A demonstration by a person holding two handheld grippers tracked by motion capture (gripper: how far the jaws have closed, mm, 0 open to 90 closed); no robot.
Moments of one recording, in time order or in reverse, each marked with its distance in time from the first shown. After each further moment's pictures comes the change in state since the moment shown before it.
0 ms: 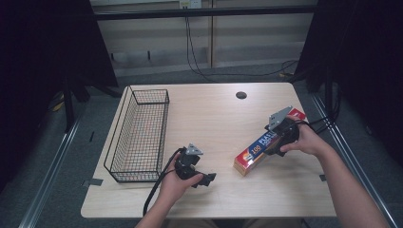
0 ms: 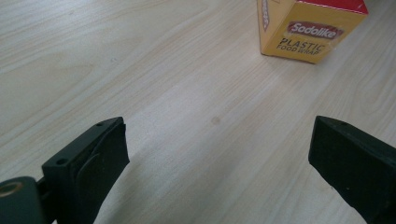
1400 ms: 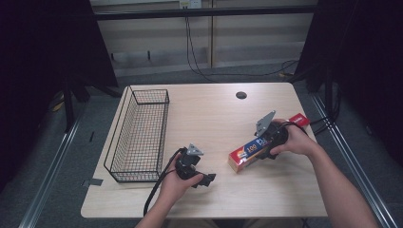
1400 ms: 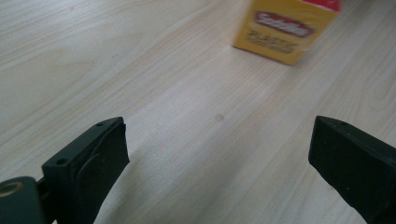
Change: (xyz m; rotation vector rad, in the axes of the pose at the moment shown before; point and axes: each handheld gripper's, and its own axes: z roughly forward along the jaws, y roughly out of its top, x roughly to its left) left arm 0.000 0.000 0.002 0.014 0.013 0.007; right arm 0.009 0.025 0.028 0.104 0.076 -0.117
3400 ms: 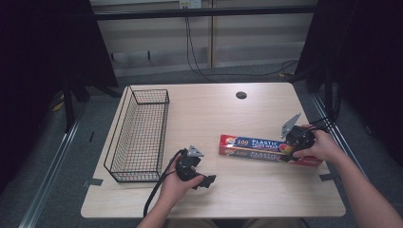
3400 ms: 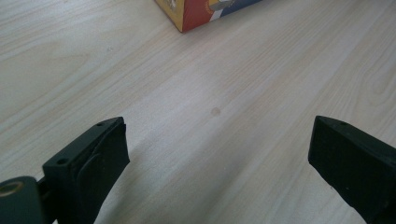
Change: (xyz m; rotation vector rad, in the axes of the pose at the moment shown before) left arm -0.002 -0.003 0.001 0.001 -0.007 -0.003; right arm 0.017 -0.067 -0.038 0.163 -0.030 0.283
